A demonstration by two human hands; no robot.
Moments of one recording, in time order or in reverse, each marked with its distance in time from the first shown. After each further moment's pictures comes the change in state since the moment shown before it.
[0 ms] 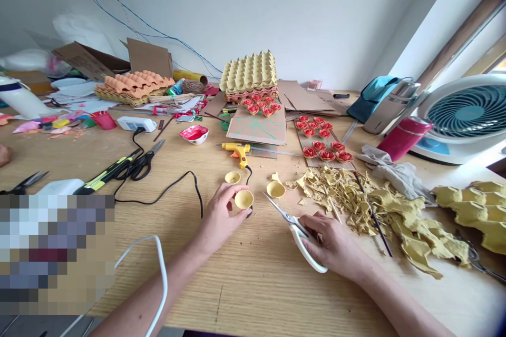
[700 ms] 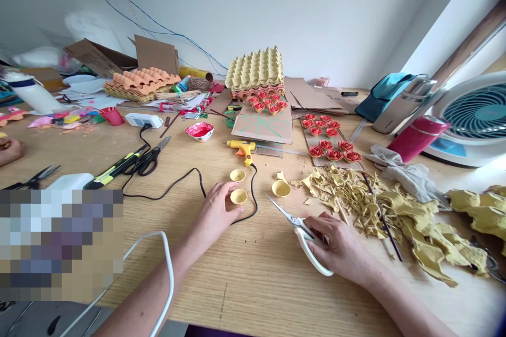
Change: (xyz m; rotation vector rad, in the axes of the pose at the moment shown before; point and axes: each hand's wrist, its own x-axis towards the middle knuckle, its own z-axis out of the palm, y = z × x) left_hand 0.002 -0.030 -0.009 0.158 0.018 -0.078; right_hand 0.000 0.000 0.001 -0.039 0.021 -0.082
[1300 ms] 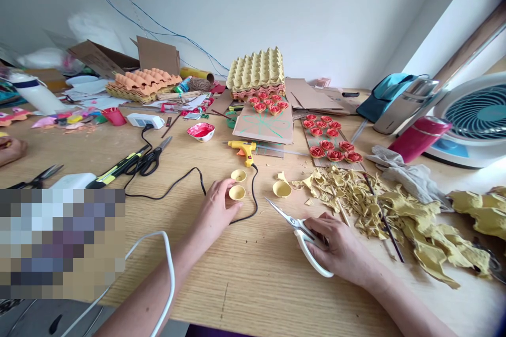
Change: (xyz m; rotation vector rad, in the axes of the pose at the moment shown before) left_hand 0.005 -0.004 0.001 0.016 0.057 0.002; right_hand 0.000 -0.003 -0.001 -0.023 -0.003 -0.003
